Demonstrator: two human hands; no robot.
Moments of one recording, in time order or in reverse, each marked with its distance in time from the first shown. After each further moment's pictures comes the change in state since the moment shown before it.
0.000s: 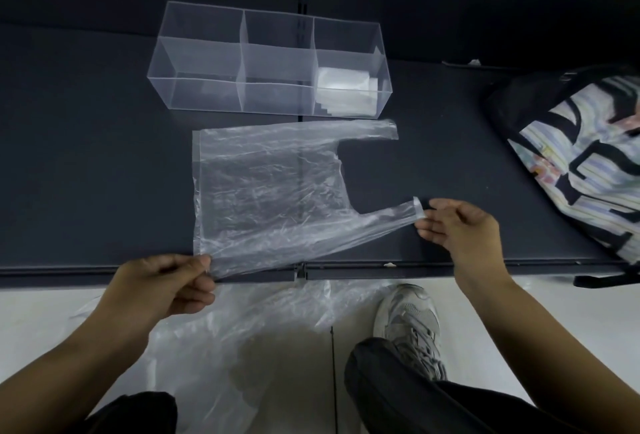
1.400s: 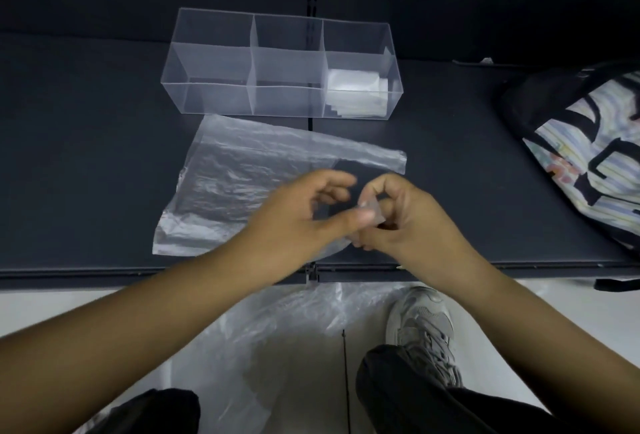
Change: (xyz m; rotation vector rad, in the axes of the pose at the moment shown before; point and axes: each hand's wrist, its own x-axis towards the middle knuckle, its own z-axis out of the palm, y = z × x) left_hand -0.027 0.101 0.103 0.366 -0.421 0.565; right_hand -0.063 -0.058 0.058 -0.307 -0.732 -0.348
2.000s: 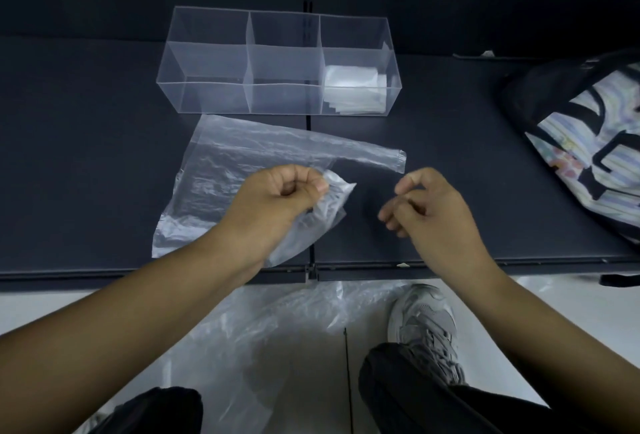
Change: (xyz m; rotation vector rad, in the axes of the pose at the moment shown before) left_hand 0.010 -0.008 -0.005 -0.341 0.208 -0.161; right_hand 0.000 0.018 -0.012 -0.119 0.335 0.127
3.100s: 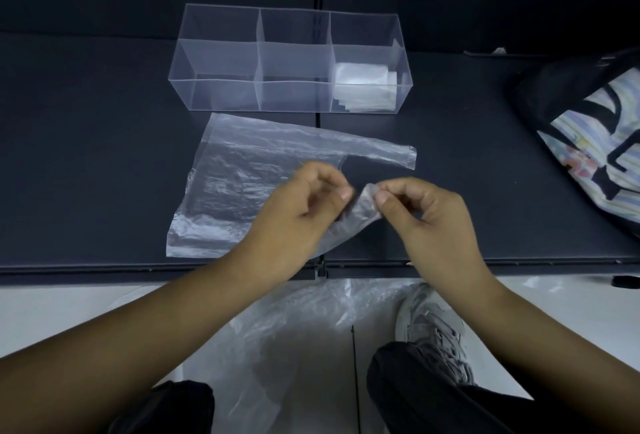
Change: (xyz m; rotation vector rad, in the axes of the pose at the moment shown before) left_hand -0.007 -0.016 0.002 0.225 -0.116 0.234; right_hand -0.013 -0.011 0.018 0.060 0.015 -0.241
